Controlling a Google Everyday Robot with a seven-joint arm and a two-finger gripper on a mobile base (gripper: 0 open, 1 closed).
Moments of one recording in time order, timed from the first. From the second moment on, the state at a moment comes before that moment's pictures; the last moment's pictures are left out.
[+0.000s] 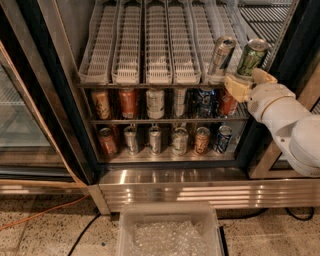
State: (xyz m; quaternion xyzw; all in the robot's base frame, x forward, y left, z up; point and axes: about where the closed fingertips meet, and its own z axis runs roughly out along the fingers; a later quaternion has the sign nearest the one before) arm 0.636 -0.238 0.910 -0.09 0.70 0.07 0.70
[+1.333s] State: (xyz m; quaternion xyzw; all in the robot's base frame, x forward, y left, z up) arm 0.664 -0.245 0.919 -0.09 0.69 0.04 0.72
